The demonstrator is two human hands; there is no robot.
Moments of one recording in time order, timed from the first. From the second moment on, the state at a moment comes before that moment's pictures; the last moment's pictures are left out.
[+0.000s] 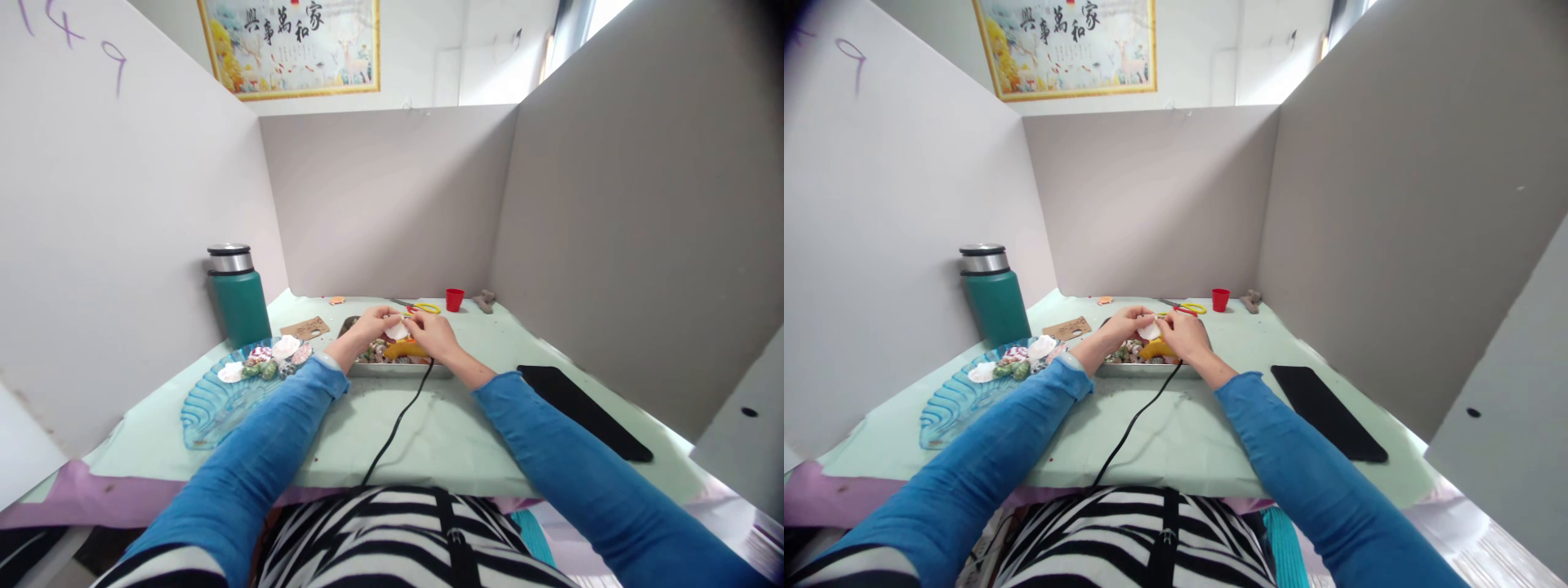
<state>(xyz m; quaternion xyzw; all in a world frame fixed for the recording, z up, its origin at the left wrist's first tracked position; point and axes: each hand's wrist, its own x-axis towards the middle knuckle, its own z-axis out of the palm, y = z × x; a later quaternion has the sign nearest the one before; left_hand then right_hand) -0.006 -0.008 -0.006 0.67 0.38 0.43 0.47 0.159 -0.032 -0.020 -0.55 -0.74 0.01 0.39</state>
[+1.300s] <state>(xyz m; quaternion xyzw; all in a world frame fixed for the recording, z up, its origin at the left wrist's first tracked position) -0.007 -0.012 -0.004 0.68 0.37 0.43 0.46 0.158 -0.033 -0.021 -0.55 -0.74 0.00 0.38</state>
